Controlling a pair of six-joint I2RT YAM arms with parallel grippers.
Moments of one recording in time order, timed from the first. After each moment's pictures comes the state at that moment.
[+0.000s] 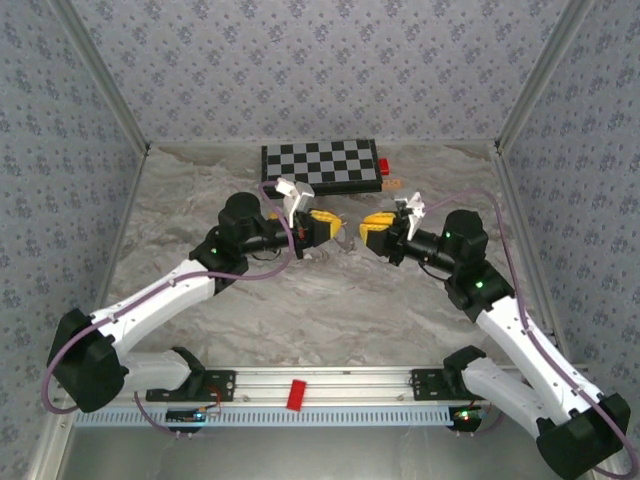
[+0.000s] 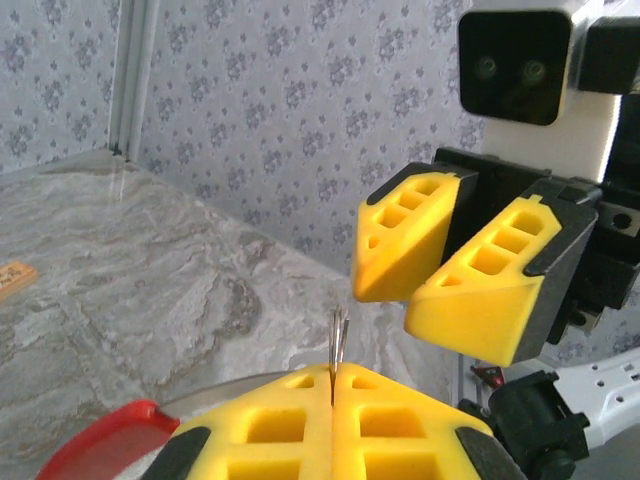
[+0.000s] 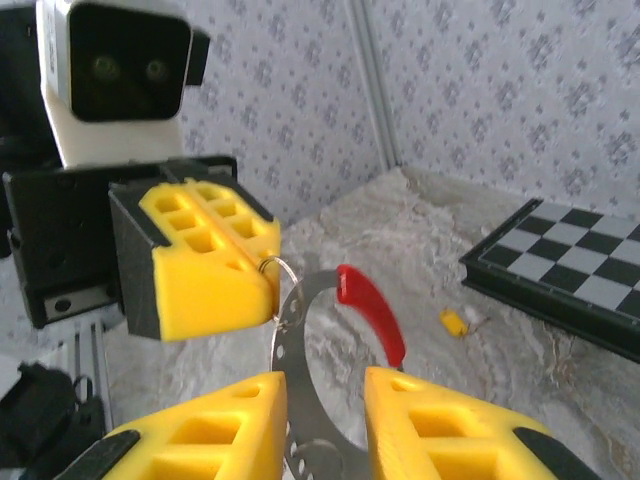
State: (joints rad) left arm -0.74 1.23 0.91 0.27 0.57 -0.36; right arm 0.45 0.84 0.74 0.02 -0.58 0.21
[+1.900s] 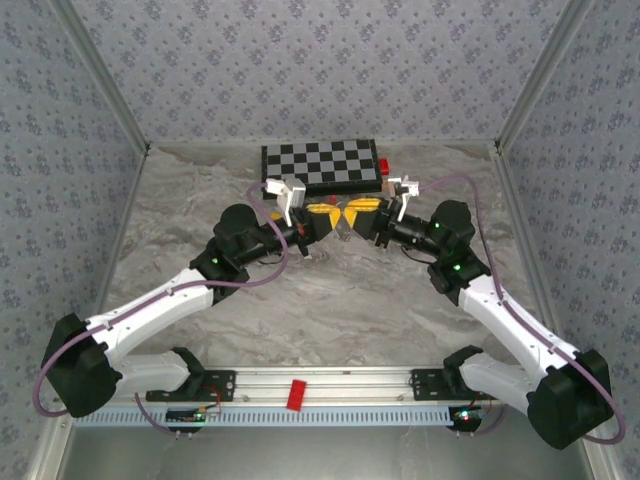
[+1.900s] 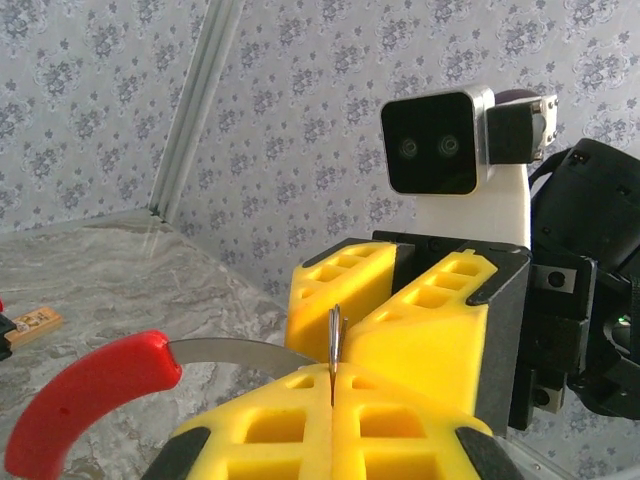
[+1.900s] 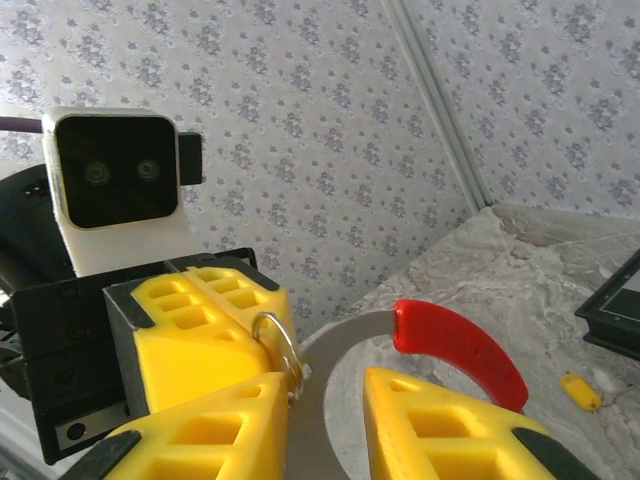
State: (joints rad) left arm -0.81 1.19 0.86 0.41 0.35 -0.48; right arm 0.46 1.04 0.74 0.41 -0.70 0.54
